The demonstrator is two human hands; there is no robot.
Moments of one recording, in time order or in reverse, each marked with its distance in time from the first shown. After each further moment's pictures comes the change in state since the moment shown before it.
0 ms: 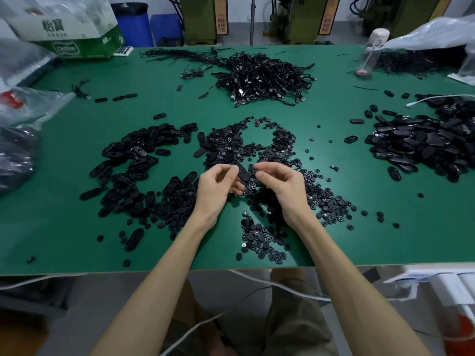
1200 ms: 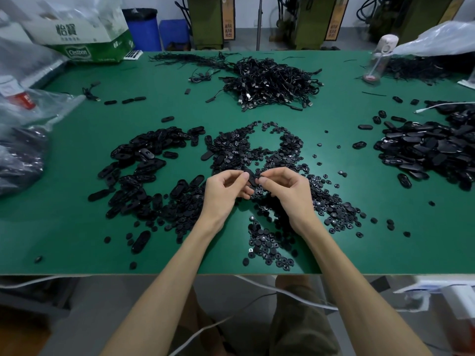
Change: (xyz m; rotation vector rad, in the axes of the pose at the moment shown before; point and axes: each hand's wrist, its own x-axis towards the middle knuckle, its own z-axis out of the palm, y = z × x) left_hand -0.002 0.003 0.000 -0.024 0.007 -0.006; right_hand -0.003 -0.003 0.006 -0.060 0.006 0.015
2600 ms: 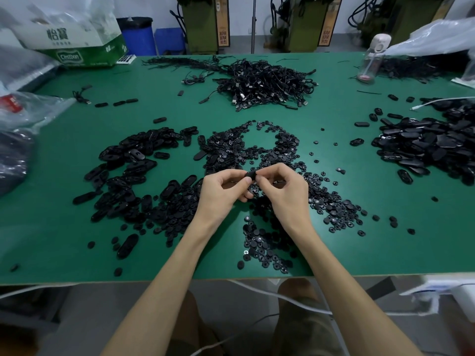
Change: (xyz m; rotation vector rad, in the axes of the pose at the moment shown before) left_hand -0.005 0.002 0.002 0.091 -0.095 0.065; right_hand -0.012 -0.009 0.010 -0.399 0.166 -0.170
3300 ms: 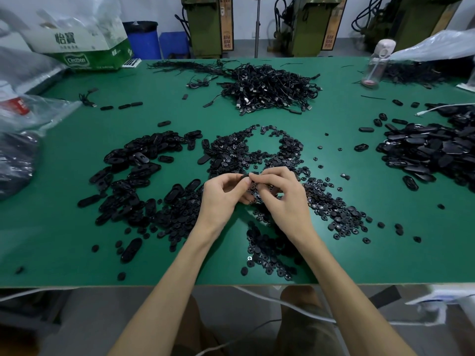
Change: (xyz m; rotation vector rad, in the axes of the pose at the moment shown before) left_hand 0.000 0.000 -0.001 -0.021 0.049 0.002; right_hand -0.002 -0.001 0.002 -0.084 -0.101 -0.161
